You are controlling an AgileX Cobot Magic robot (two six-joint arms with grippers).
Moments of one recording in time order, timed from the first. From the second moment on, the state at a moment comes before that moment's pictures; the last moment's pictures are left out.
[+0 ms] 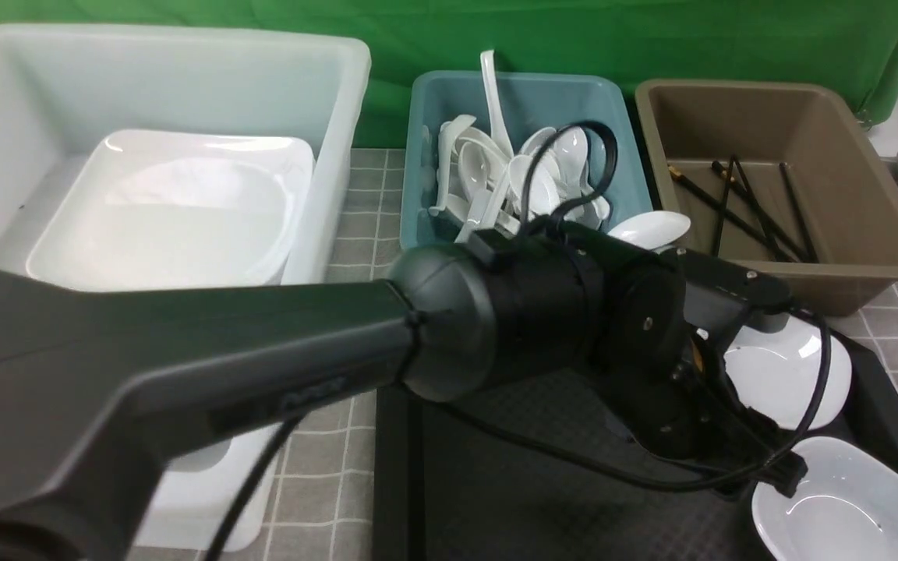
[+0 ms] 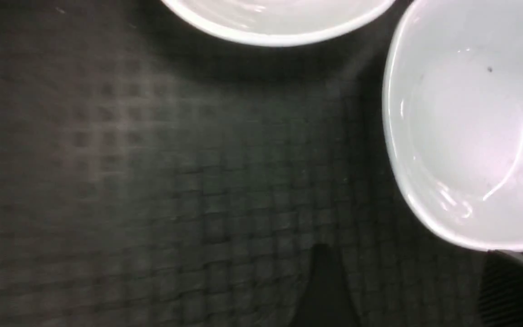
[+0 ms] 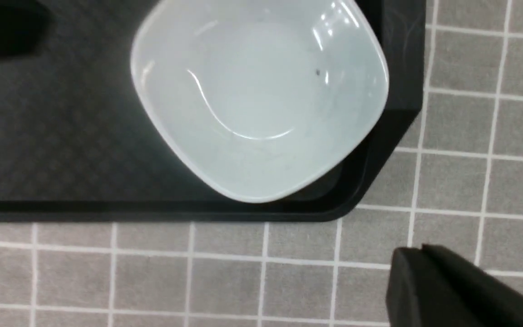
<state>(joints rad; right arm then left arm) 0.10 0.87 -0.76 -0.08 1.07 0.06 -0.96 2.03 -1.55 -0.30 0.62 -0.01</state>
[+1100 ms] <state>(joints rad) 0.49 1.57 -0.75 -0.09 0.59 0.23 -0.50 1.33 -1.29 -0.23 1.03 0.27</state>
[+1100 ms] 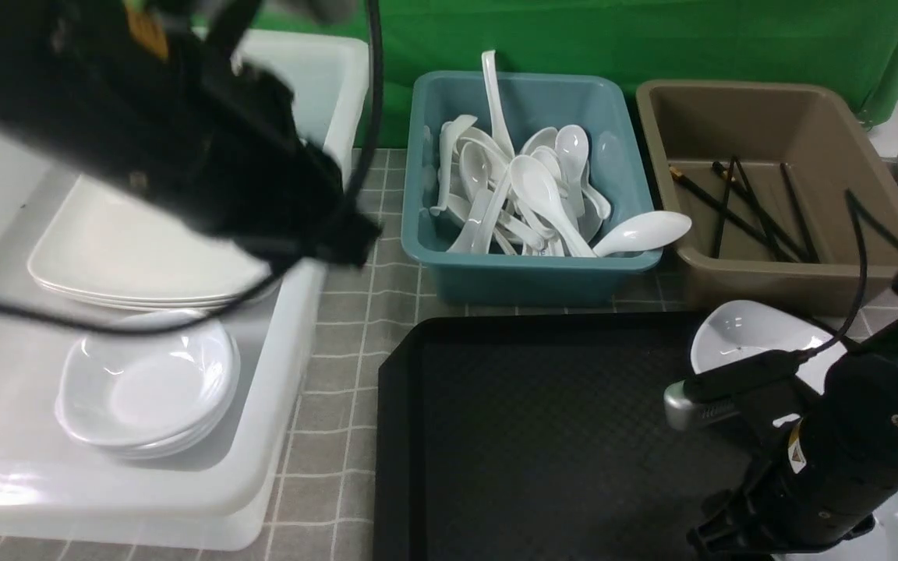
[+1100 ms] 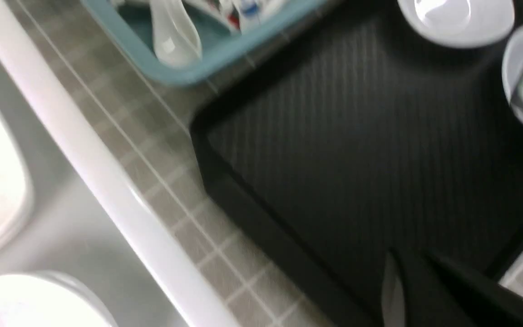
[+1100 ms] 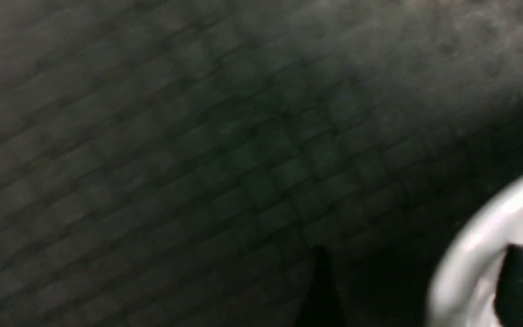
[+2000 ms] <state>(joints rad) 0.49 1.26 -0.82 -0.08 0.74 0.21 -0.50 1.31 -1.17 -0.22 0.79 0.41</state>
